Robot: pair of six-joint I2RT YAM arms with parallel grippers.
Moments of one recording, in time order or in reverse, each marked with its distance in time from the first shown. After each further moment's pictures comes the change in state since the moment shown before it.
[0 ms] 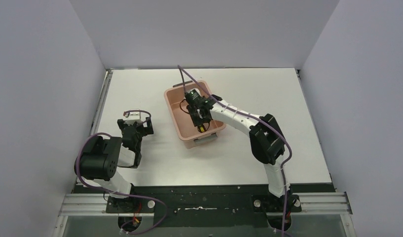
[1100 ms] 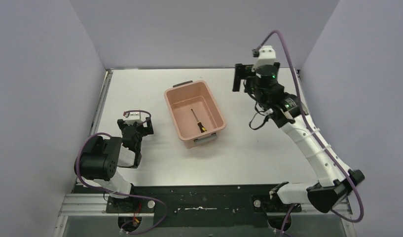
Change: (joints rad) left arm 0.000 0.000 0.000 0.000 0.000 0.000; right arm -0.188 -0.659 -0.137 0.154 0.194 -0.099
